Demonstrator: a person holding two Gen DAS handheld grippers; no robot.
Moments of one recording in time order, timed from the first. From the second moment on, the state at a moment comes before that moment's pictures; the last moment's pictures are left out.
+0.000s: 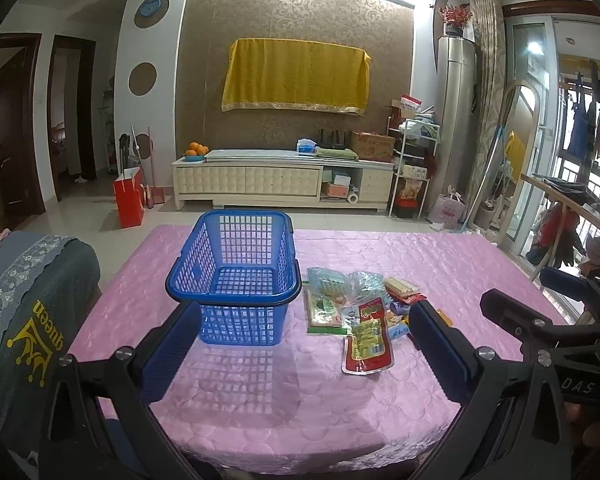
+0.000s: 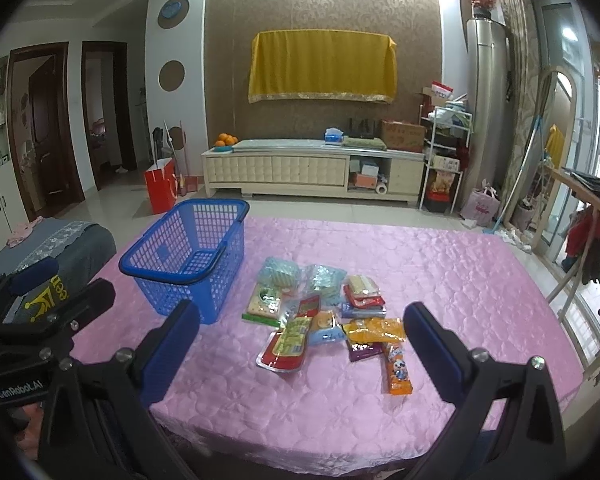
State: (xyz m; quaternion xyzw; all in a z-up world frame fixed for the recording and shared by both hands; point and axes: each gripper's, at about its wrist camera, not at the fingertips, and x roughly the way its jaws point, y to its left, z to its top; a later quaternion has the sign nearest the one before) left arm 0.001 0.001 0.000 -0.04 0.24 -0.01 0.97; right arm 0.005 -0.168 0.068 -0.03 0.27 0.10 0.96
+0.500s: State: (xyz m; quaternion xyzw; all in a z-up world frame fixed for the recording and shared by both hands) left arm 0.002 0.003 0.000 -0.04 0.24 -0.01 0.97; right arm 0.005 -0.168 0.070 -0.03 0.27 0.10 0.96
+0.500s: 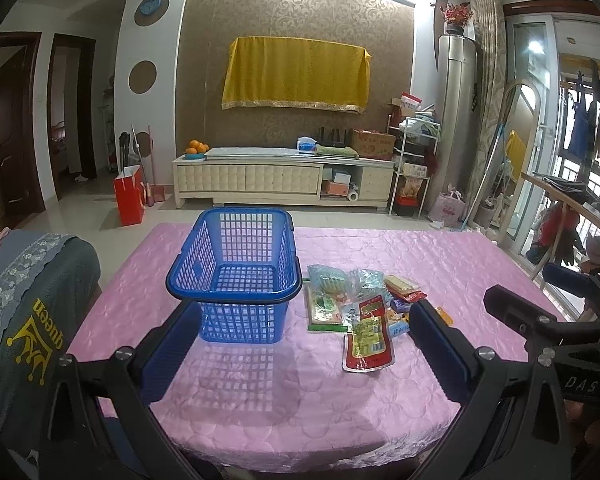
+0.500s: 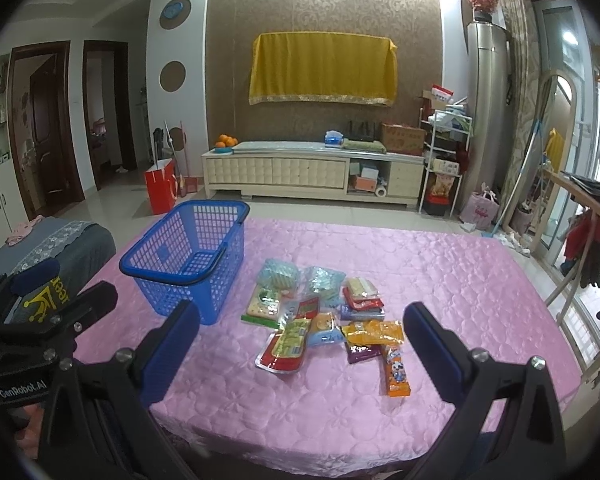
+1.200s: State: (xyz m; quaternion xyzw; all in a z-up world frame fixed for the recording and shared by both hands) left arm 0.002 0.006 -0.002 -0.04 0.24 -0.01 0.97; right arm 0.005 -0.165 0.069 -0.04 0.27 0.11 0.96
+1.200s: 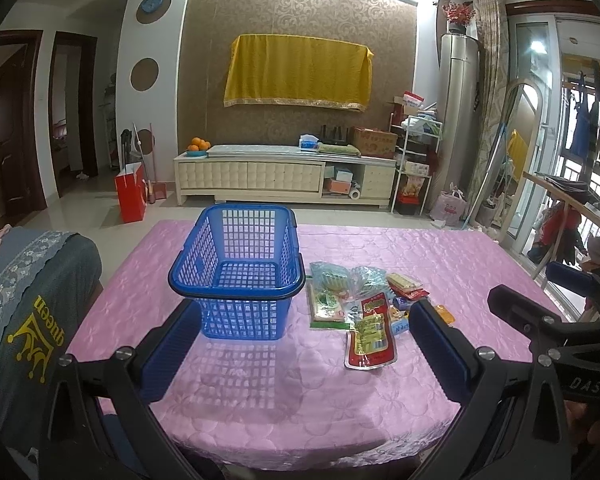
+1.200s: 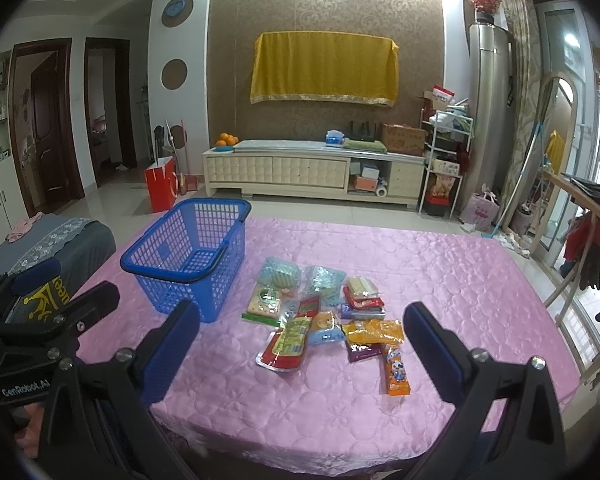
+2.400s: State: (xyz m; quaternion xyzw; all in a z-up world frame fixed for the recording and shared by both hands) left arm 0.064 -0.037 0.005 0.01 0.28 -0.09 0.95; right arm 0.030 -0.211 0.077 -0.01 0.25 0.05 0.97
